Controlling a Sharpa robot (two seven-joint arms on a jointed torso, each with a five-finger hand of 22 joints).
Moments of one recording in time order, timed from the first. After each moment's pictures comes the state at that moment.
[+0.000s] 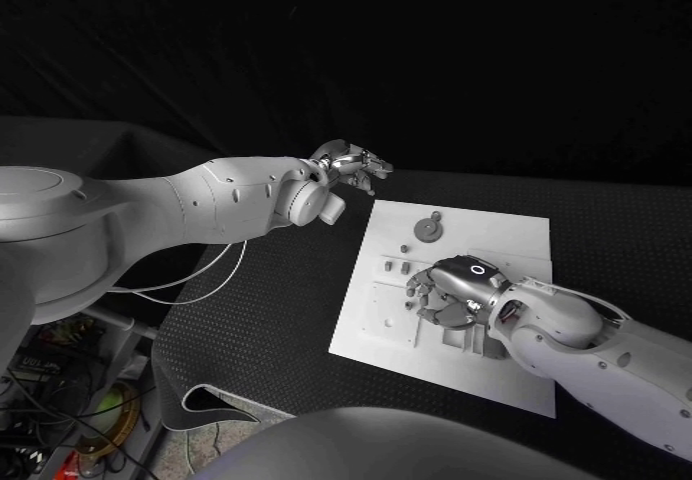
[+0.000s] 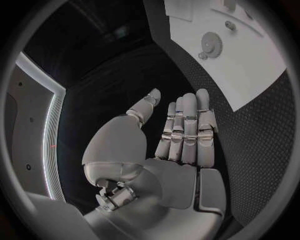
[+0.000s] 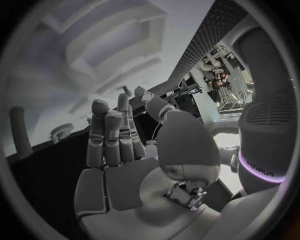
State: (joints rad) left arm 1.21 -0.71 -0.09 1.08 -0.22 -0.24 0.20; left_hand 1.06 -0.07 0.42 -0.29 0.06 0.93 0.16 0.27 0.46 1.16 0.10 0.07 0.33 1.07 -0.01 1.04 0.41 0.03 1.15 -0.11 0.16 1.19; right arm 1.06 -0.55 -0.11 1.38 -1.75 -0.27 0.14; right_hand 1.14 -0.16 0.61 -0.28 0.12 0.91 0.15 0.23 0.58 1.28 0.06 0.07 0.58 1.23 -0.06 1.19 0.82 0.25 1.12 0.01 0.77 1.31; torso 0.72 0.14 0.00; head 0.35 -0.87
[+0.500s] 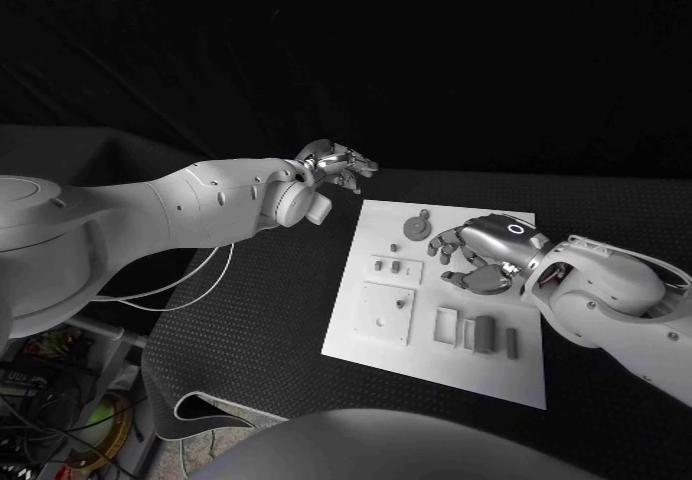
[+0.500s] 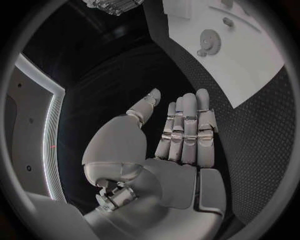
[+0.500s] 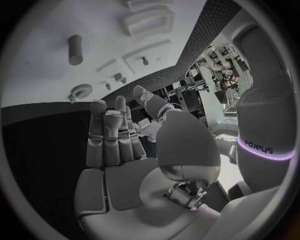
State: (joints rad) left arm 1.21 -0.71 -0.09 1.06 -0.22 -0.24 0.20; left_hand 1.06 -0.07 0.42 -0.29 0.06 0.93 0.16 0.27 0.46 1.16 0.10 0.07 0.33 1.07 -0.01 1.04 0.41 0.03 1.15 -0.11 0.16 1.19; right arm 1.17 -0.69 -0.07 1.50 -1.73 -0.26 0.12; right_hand 1.16 -0.17 0.61 -0.29 0.12 0.86 0.17 0.21 0.55 1.13 0.06 0.06 0.48 1.22 -0.01 1.19 0.82 0.25 1.11 0.02 0.77 1.31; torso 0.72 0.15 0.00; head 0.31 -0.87
